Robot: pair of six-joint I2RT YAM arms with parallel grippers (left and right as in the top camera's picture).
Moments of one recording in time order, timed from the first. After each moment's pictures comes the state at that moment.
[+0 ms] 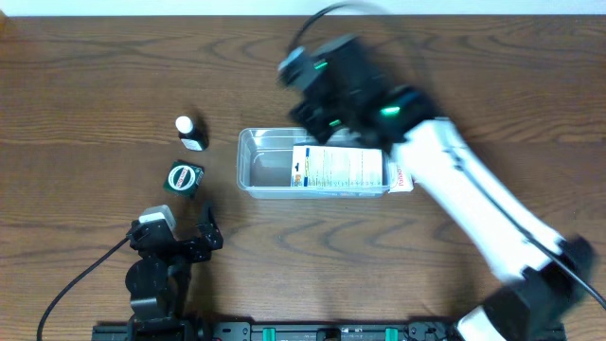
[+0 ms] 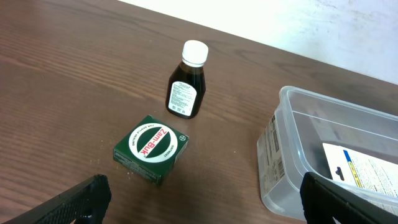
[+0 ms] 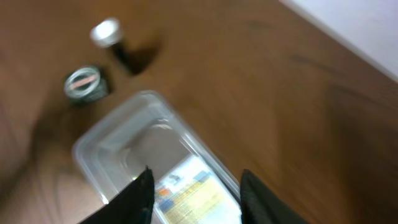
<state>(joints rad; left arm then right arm) 0.08 0.01 0.13 -0.44 0.06 -0.25 0.54 1.69 1.68 -0.79 -0.19 -0.09</state>
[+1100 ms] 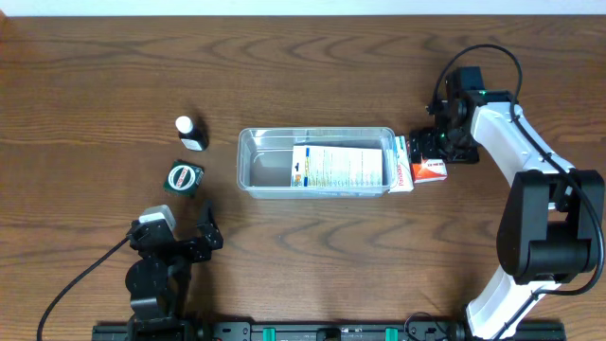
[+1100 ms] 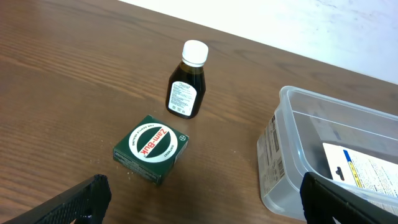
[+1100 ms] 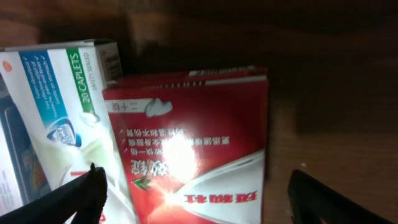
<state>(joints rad) 0.08 0.01 0.13 -0.44 0.06 -0.25 0.04 1.93 1.33 -0.88 -0.09 0.05</state>
